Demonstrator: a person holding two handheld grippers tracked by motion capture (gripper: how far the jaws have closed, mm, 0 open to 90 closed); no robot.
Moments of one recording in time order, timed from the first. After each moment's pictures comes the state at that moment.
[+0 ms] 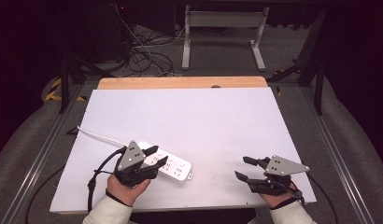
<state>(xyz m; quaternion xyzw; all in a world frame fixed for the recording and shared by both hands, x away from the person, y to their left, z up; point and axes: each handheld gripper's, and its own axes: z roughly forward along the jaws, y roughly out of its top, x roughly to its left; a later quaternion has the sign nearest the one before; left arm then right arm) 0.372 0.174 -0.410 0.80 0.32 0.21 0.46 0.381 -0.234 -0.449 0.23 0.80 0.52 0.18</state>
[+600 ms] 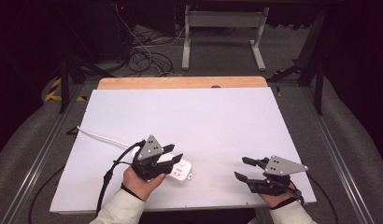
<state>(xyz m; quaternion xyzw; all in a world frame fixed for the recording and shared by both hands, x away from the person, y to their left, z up) 0.393 0.145 -0.411 0.81 0.31 0.17 0.47 0.382 -0.233 -0.450 0.23 0.81 0.52 0.17</state>
